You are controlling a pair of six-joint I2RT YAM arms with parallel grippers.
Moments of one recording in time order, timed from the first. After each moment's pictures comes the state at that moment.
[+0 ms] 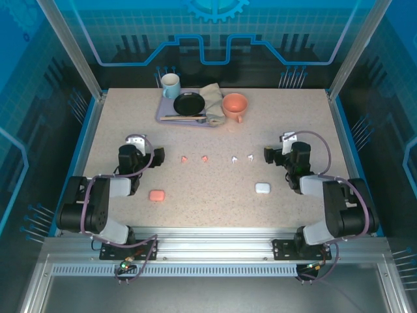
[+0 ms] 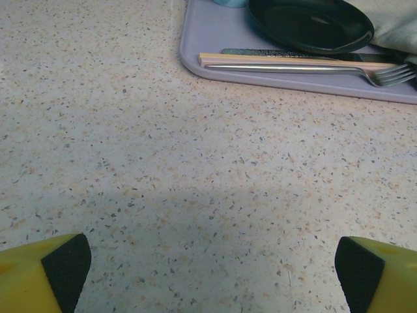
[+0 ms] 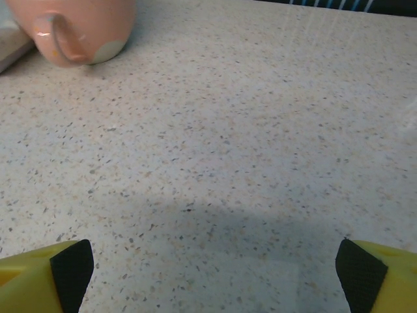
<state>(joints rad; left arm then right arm) 0.02 1.48 0.42 0.59 0.08 -0.09 0.07 1.44 0.48 0.46 0.00 -0.05</state>
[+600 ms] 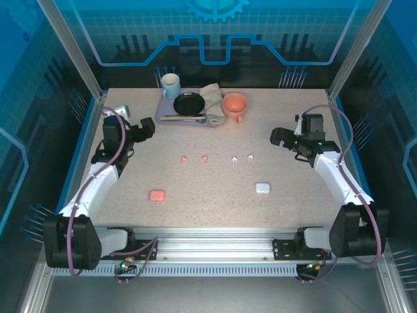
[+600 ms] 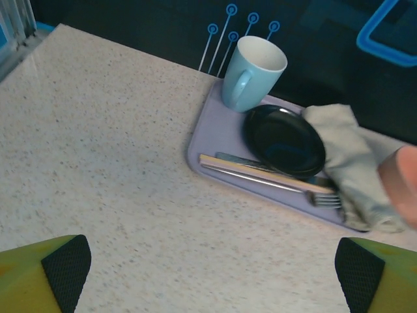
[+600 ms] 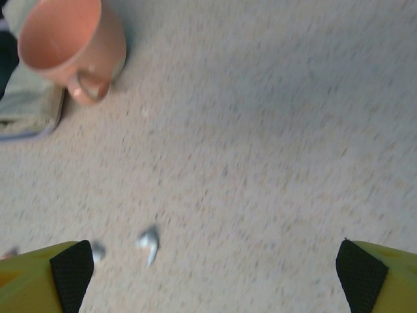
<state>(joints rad) 0.02 1.20 0.88 -0.15 0.01 -0.39 0.02 1.30 0.96 -0.51 -0.13 0.33</state>
